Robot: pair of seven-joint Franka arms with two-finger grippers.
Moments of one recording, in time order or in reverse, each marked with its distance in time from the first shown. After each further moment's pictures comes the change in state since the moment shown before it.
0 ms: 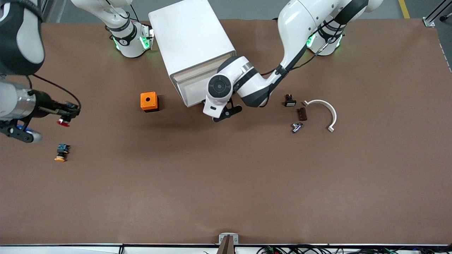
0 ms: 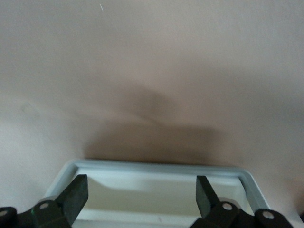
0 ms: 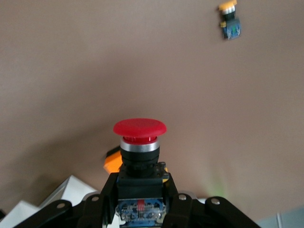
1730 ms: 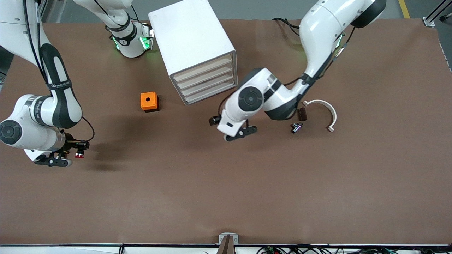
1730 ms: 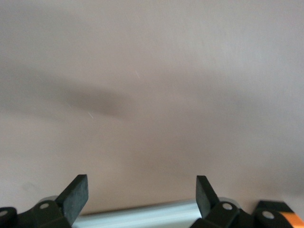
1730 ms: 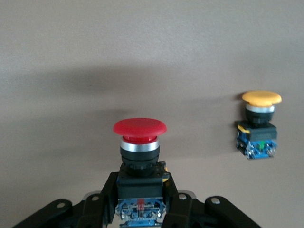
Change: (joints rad) left arm 0.255 -0.035 -0.069 0.008 0.072 0.097 0.279; right arm -0.140 0.229 0.006 -0.389 -0.099 0.769 -0.372
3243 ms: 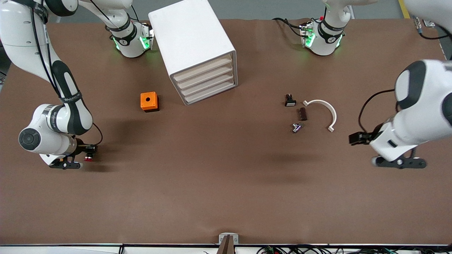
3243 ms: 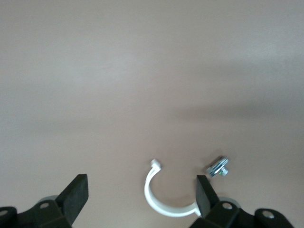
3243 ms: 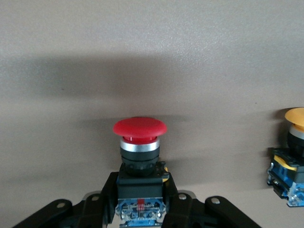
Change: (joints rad) left arm 0.303 -0.364 0.381 0.007 0.102 -0.408 0.968; right arm -0.011 0.118 0.000 0.000 0.000 0.110 -0.033
